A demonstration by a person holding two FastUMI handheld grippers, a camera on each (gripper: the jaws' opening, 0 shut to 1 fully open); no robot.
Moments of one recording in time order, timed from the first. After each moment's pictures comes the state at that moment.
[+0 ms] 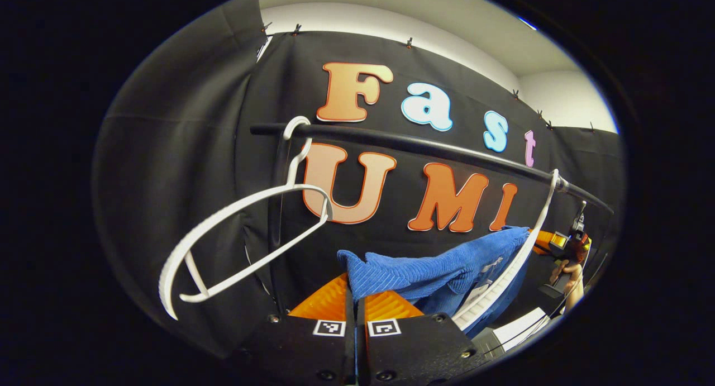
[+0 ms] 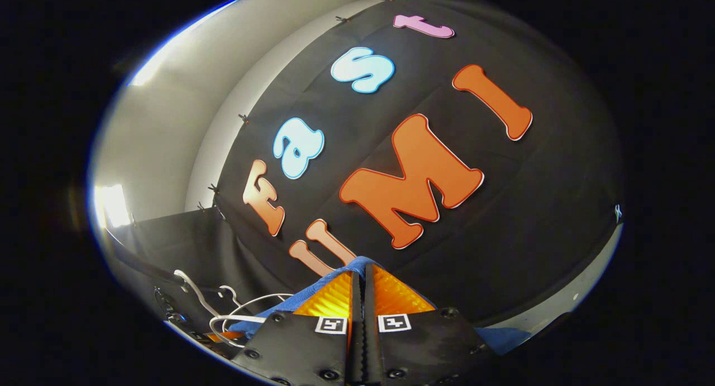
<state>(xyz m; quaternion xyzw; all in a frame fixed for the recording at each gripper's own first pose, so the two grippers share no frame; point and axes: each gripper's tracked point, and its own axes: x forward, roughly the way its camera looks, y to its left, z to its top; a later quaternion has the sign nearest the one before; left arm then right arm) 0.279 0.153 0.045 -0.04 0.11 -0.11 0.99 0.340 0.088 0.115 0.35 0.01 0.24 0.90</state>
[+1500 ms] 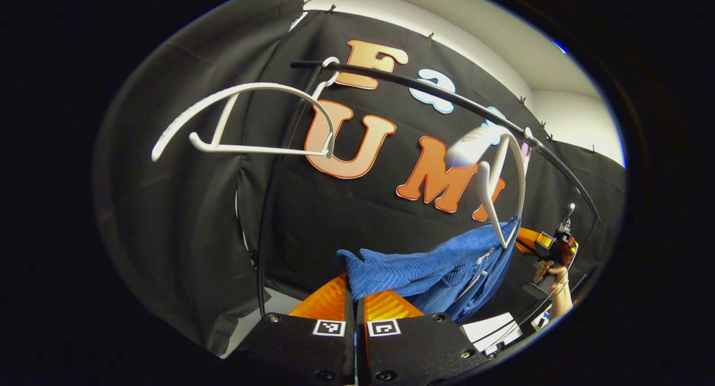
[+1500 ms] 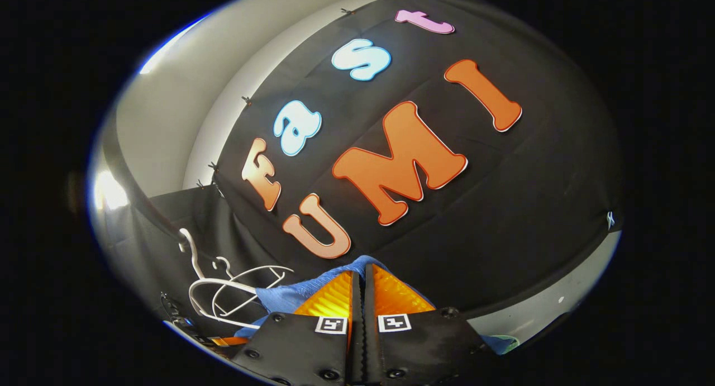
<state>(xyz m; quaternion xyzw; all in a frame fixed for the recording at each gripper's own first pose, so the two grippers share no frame) 0.188 0.134 -0.050 -0.11 0.16 -0.12 0.97 0.292 0.069 0.055 0.31 0.06 0.24 0.92</state>
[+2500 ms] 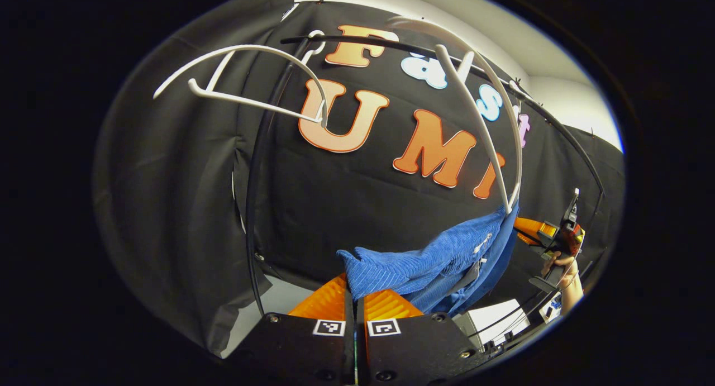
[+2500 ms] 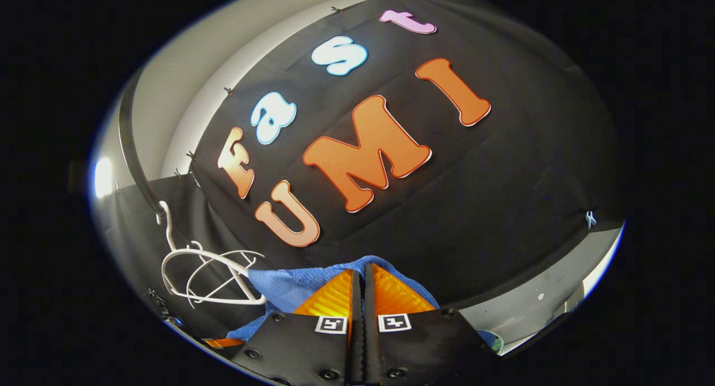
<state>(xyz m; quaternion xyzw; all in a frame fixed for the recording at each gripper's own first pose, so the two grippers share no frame) 0.164 0.107 -0.109 -0.09 0.20 -0.12 0.97 0.273 0.036 0.000 0.30 0.09 0.18 0.93</state>
